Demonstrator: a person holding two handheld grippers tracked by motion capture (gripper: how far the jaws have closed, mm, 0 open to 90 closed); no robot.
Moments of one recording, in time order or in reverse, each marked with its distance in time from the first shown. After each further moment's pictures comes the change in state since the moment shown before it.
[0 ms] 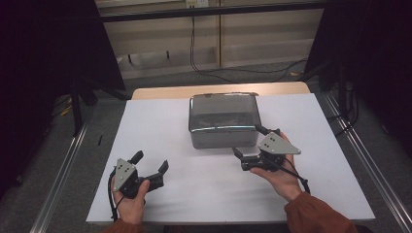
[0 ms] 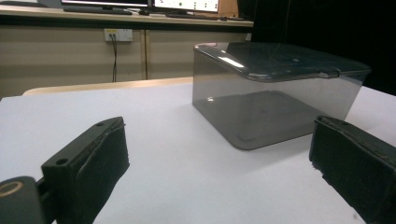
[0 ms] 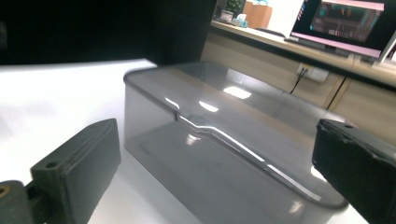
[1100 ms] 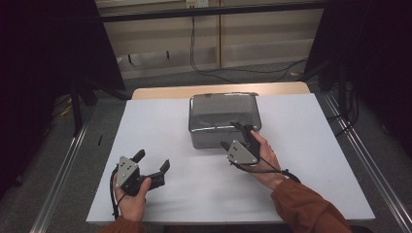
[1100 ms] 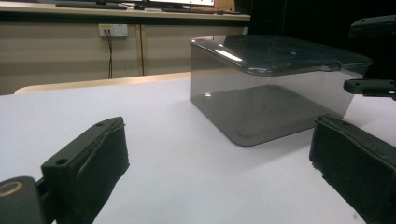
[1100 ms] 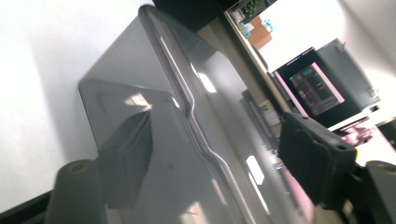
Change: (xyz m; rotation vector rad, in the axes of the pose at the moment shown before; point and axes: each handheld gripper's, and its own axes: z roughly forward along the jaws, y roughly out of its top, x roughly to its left) left arm 0.002 -0.001 0.006 0.027 -0.016 0.022; right arm 0.027 0.001 0.049 0.098 -0.062 -0.652
